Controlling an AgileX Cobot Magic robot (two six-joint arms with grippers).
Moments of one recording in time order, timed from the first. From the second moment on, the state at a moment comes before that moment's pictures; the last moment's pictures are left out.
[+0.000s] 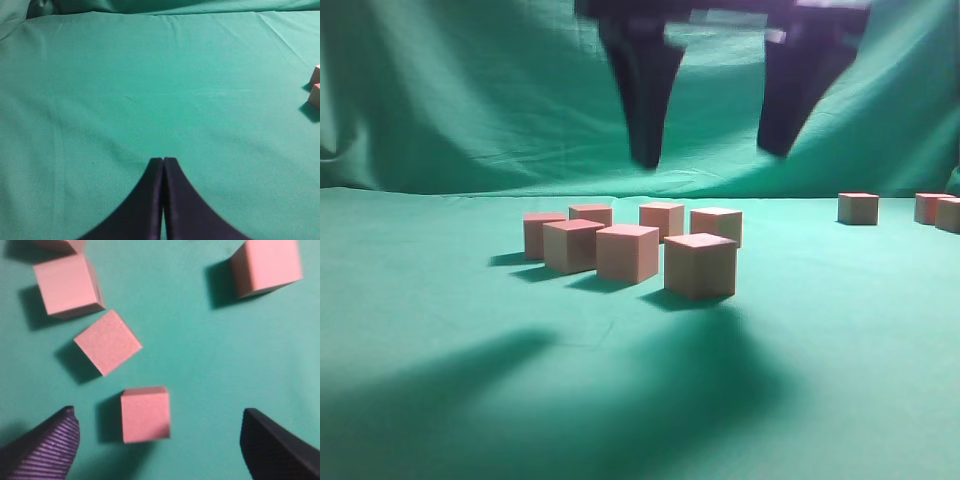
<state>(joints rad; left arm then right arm) -0.02 -0.01 0.02 0.02 0.35 0.01 0.86 1.70 -1.21 -0.23 0.85 0.41</state>
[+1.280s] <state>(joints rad) -0.02 -0.01 0.02 0.02 0.35 0.01 0.21 1.45 -1.32 -0.20 1.08 0.19</state>
